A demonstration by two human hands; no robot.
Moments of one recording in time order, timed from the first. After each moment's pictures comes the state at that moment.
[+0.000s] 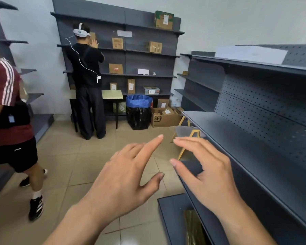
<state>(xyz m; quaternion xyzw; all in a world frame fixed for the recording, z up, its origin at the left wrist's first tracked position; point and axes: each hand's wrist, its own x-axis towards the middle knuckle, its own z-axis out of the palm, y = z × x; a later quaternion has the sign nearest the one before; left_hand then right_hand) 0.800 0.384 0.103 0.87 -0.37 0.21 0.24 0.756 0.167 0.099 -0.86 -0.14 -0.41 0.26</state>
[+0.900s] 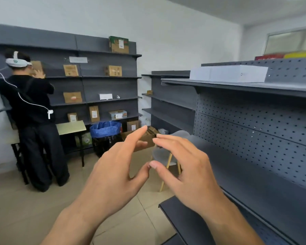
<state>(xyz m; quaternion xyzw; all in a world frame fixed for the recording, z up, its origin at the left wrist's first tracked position) 1.044 0.301 0.152 0.79 -0.45 0.20 0.36 0.967 0.121 0.137 -0.86 -0.08 -0.45 0.21</state>
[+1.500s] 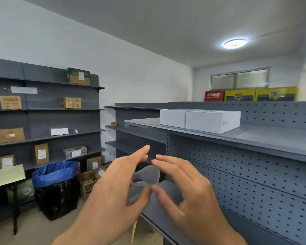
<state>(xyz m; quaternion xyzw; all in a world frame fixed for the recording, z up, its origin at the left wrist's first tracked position) 1.188 0.148 0.199 0.67 -0.58 0.26 0.38 1.059 -0.004 0.188 -0.83 -0.03 -0.55 0.11</state>
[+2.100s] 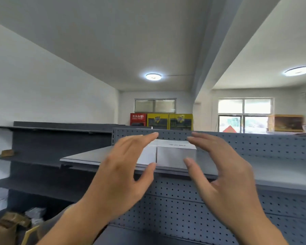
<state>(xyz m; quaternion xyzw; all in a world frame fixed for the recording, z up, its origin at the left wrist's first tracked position) 1.261 0.008 0.297 0.40 -0.74 0.27 0.48 1.036 -0.029 0.293 -0.73 0.25 -0.61 -0.18</state>
